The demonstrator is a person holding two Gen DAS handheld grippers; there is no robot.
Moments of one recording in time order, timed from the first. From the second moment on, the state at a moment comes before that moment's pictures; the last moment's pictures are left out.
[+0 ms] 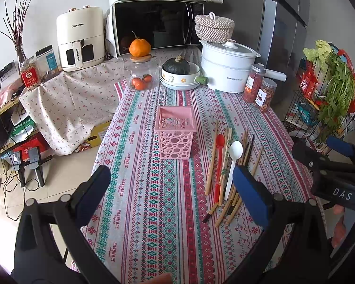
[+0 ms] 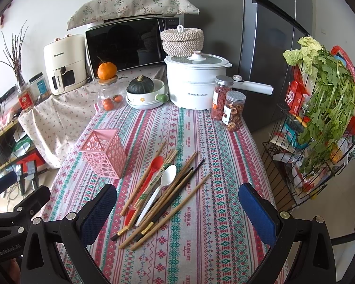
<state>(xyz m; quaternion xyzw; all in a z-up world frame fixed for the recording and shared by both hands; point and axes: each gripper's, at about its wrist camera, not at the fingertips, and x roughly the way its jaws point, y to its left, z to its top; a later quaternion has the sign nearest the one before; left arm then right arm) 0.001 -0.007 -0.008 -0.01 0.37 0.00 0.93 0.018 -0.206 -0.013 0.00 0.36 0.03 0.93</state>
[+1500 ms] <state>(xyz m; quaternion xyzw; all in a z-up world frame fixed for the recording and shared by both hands) 0.066 -0.027 -0.013 0.01 0.45 -0.10 0.89 0.082 -0.233 -0.017 0.03 0.45 0.02 0.89</state>
